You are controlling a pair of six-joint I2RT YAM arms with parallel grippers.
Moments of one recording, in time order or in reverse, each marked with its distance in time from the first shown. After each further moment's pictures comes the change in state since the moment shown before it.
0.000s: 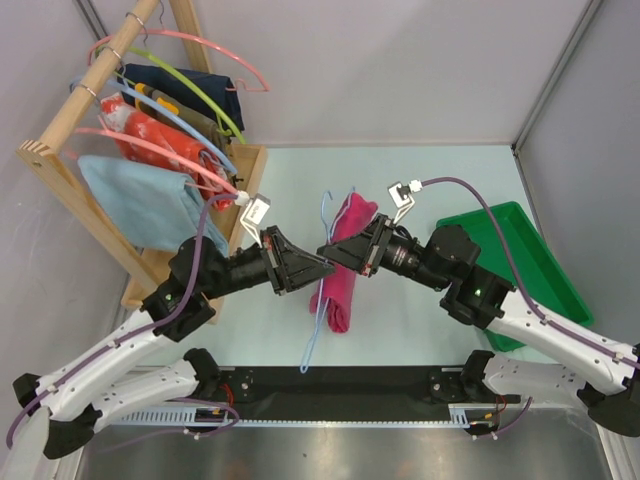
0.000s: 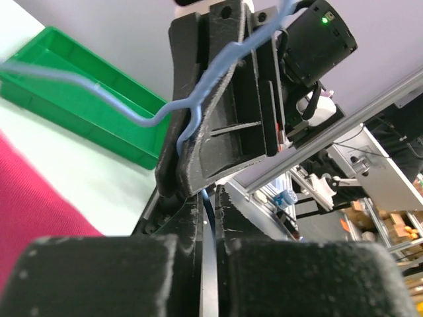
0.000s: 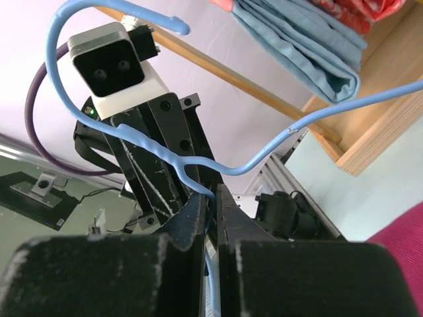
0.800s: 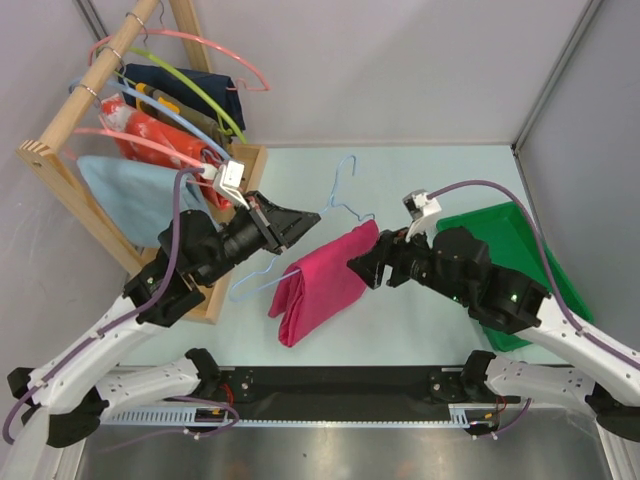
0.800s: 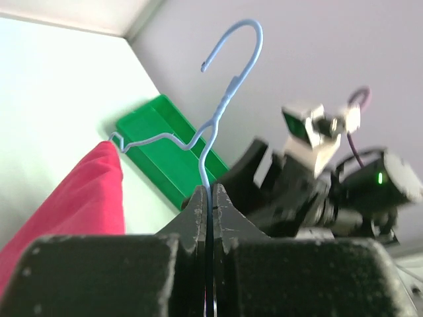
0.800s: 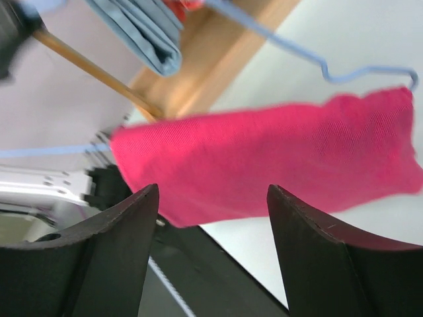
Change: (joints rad) left arm -0.003 0.101 0.298 -0.279 -0.422 -0.013; right arm 0.016 -0.093 0.157 -0.595 0.306 -0.464
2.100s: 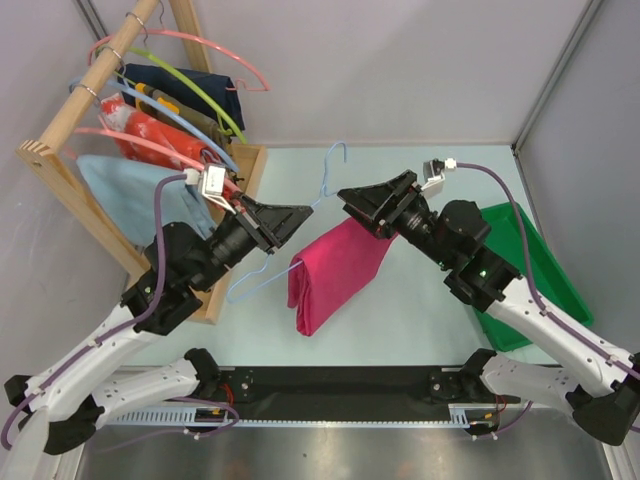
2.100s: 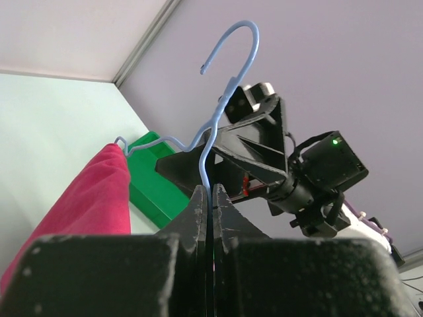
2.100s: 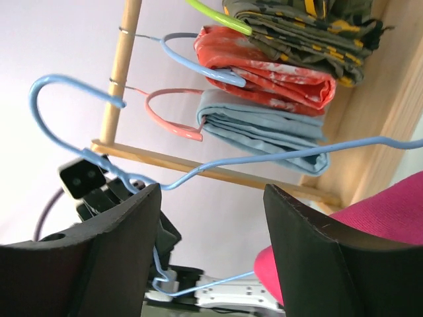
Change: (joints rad) left arm 0.000 -0.055 -0.076 0.168 -0.048 0.043; right arm -0.225 0.128 -0.078 0.553 -0.162 0.642
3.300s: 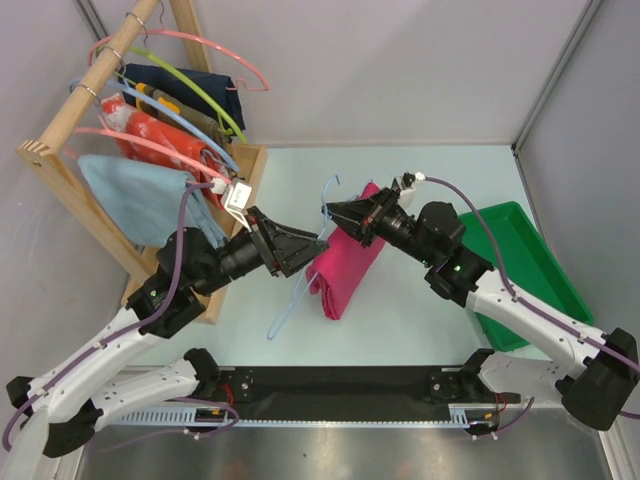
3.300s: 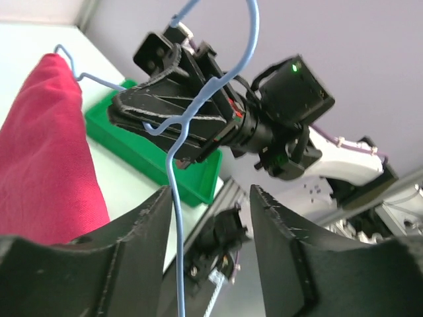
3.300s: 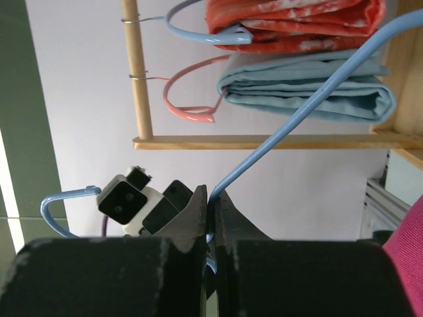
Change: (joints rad) left arm 0.003 -0.034 -0.090 -0.019 0.213 0.032; right arm 0.007 0.114 -0.084 0.208 -0.123 0.410
